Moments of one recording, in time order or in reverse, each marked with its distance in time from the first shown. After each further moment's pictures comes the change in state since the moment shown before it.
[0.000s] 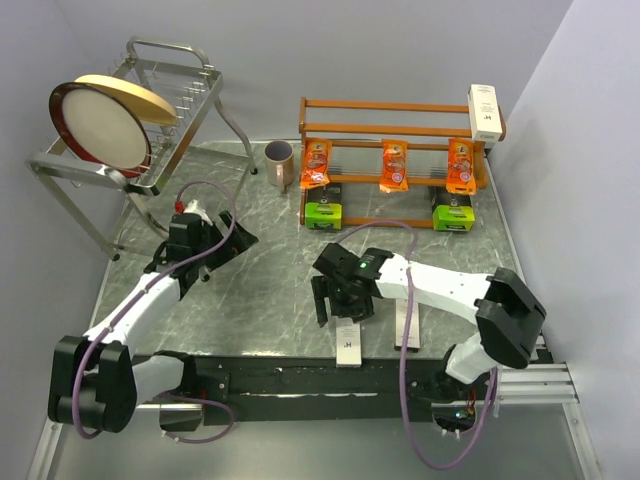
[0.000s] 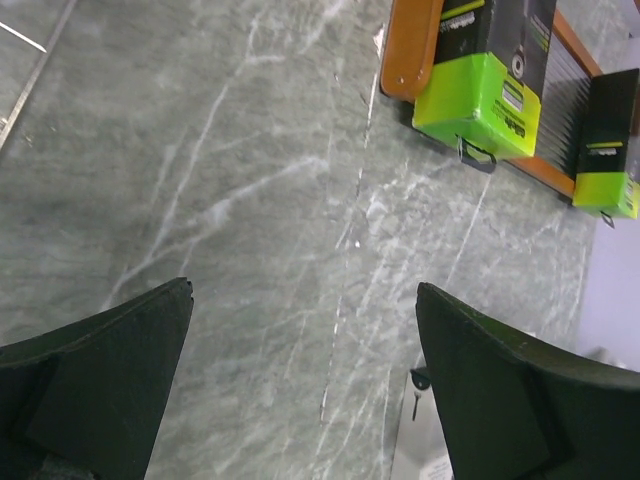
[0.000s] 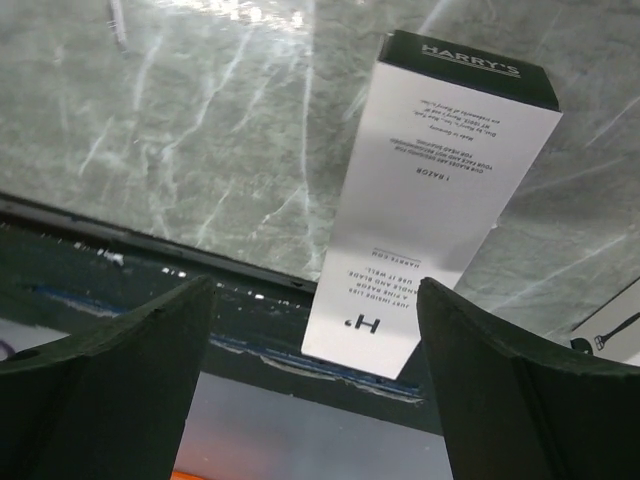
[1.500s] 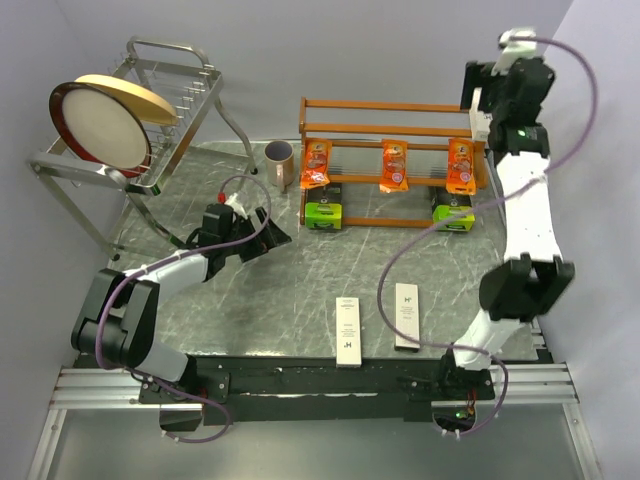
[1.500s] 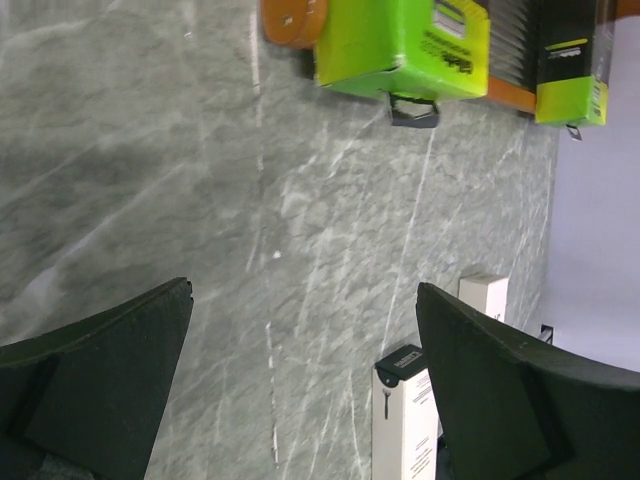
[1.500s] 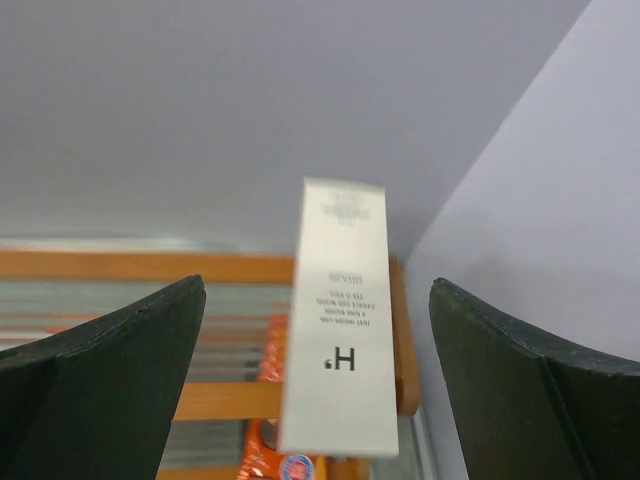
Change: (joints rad) left arm -0.140 0.341 0.079 0.282 0.164 -0.016; right arm -1.071 0.217 0.922 0.486 0.043 -0.989
